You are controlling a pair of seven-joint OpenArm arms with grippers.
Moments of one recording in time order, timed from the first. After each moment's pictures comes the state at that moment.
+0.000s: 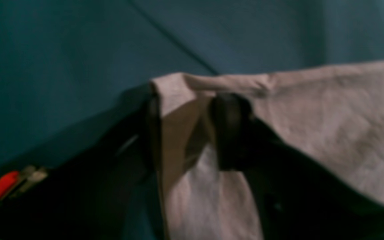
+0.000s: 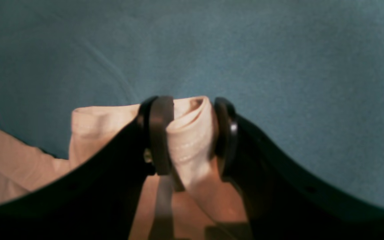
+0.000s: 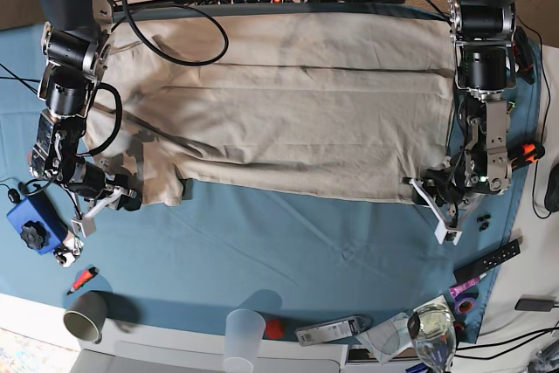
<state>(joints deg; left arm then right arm) -20.1 -14.5 -2.4 65.0 -18.6 -16.8 52.1 31.0 25.2 16.0 35.2 25.5 35.2 -45.6</state>
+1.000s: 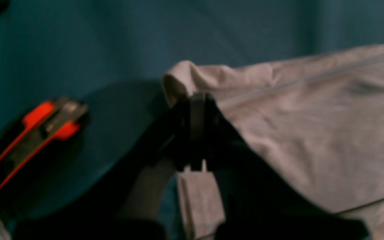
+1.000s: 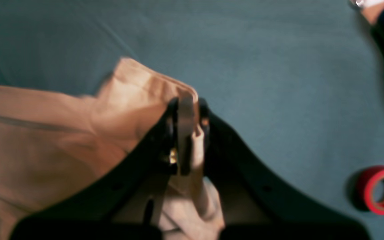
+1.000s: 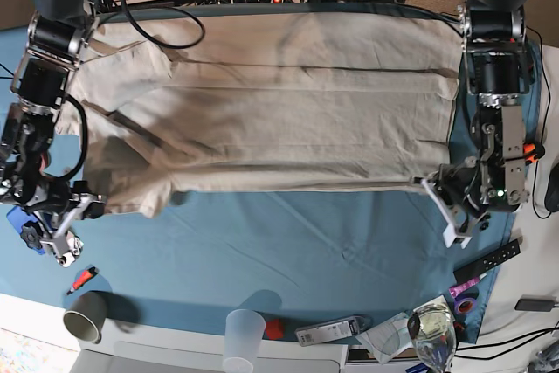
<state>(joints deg) -21.0 -18.0 -2.7 76.4 -23.9 -14.1 76.0 27.0 32.0 15.8 67.2 39.1 31.3 -73.4</state>
